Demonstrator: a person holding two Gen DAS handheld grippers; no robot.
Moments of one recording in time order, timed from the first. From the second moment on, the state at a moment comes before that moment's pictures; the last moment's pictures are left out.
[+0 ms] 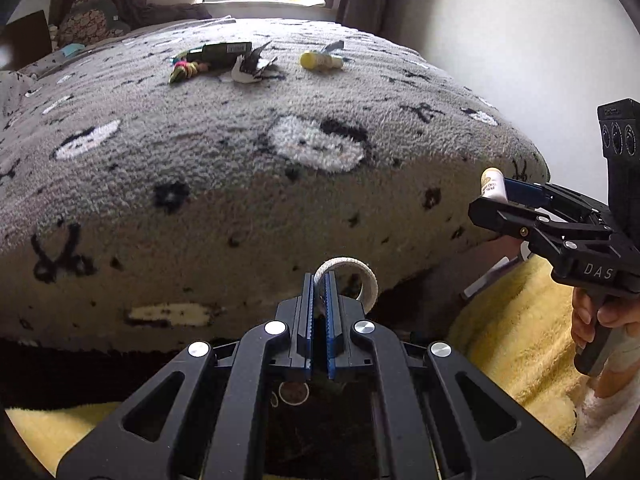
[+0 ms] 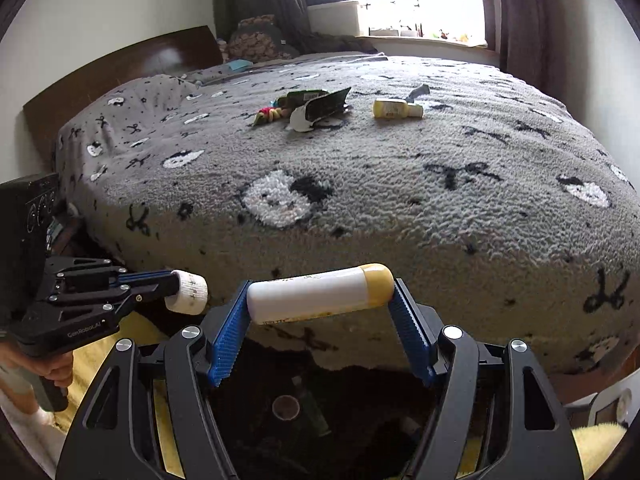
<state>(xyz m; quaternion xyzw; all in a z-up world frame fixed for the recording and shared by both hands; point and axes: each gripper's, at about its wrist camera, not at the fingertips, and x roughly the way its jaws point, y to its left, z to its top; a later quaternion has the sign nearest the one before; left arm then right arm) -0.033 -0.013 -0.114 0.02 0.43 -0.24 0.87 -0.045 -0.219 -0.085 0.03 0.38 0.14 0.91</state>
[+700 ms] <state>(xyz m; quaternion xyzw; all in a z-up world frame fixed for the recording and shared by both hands) -0.031 -0.006 -0.252 -0.01 0.58 -0.20 0.79 -0.030 -0.199 -0.190 0.05 0.51 0.15 0.85</state>
